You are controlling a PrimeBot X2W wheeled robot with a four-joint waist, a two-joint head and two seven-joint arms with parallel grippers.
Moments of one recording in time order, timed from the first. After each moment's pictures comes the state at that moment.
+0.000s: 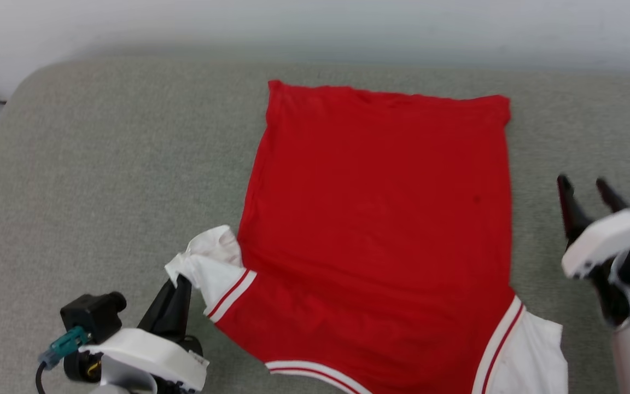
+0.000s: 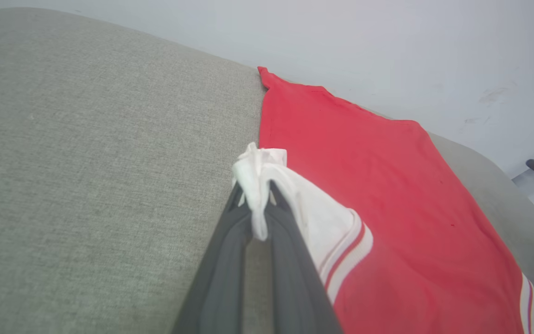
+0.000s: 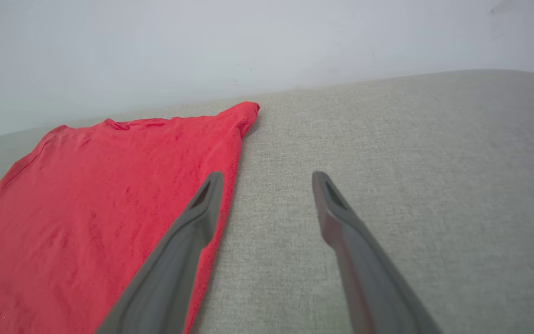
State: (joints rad) left arm -0.06 0.43 -0.39 0.04 -0.82 0.10 -0.22; right arm -0.39 -0.17 -0.14 0.45 0.29 0.13 0.03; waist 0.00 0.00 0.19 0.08
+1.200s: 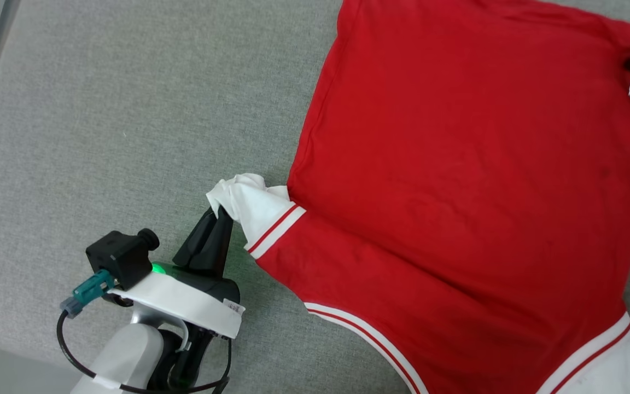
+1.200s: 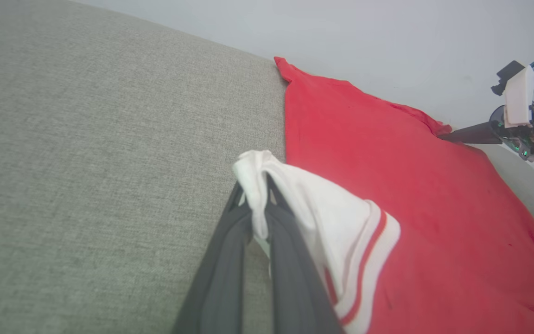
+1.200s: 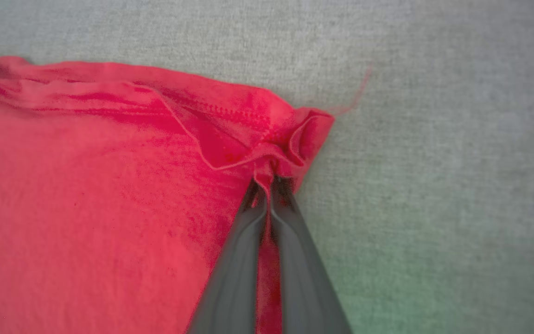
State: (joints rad) left arm -0.28 0.37 -0.45 0.01 -0.75 0.00 -0.25; right arm -1.16 -0.26 -0.24 1.01 0.05 0.13 0.72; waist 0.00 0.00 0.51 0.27
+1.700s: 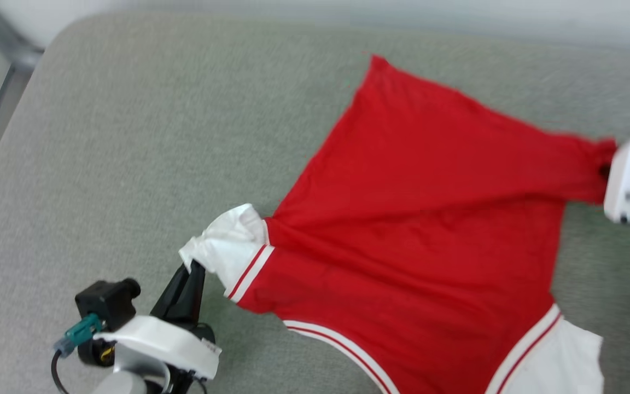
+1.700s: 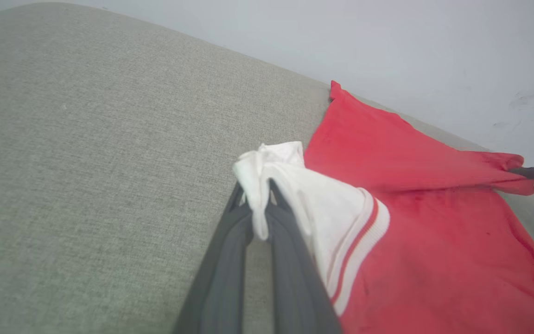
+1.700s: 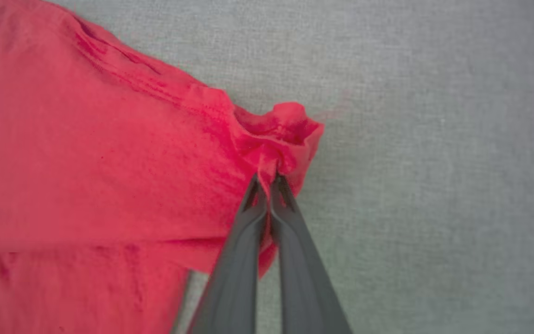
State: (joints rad) left arm -0.15 0.38 -0.42 0.08 -0.78 0.06 -0.25; right arm -0.78 -0.32 -0.09 0.71 0.24 0.13 0.66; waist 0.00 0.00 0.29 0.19
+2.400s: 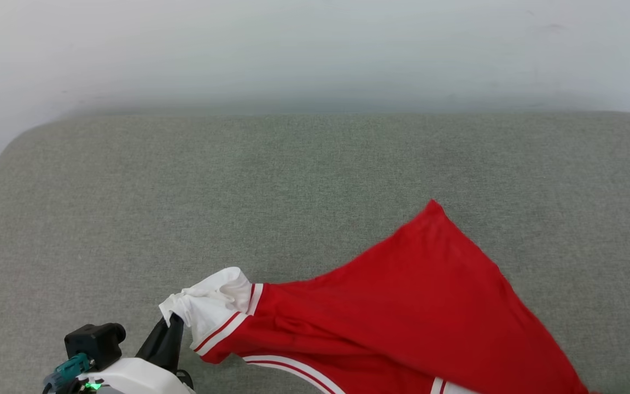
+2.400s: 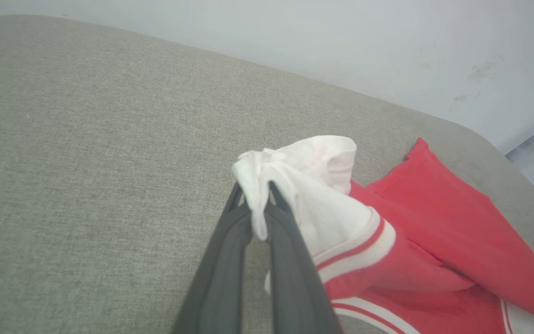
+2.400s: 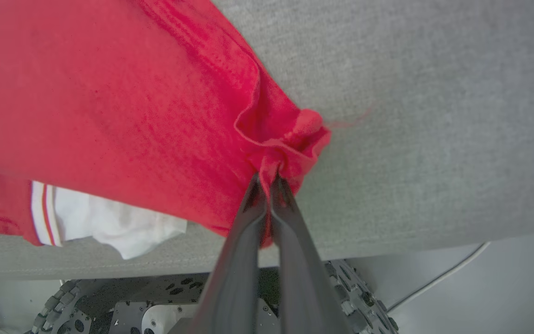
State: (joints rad) left arm 0.00 0.45 -0.41 0.06 -0.80 0.14 -0.18; right arm 0.17 -0.09 -0.32 -0.02 0.35 0.13 0.80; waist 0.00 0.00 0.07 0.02
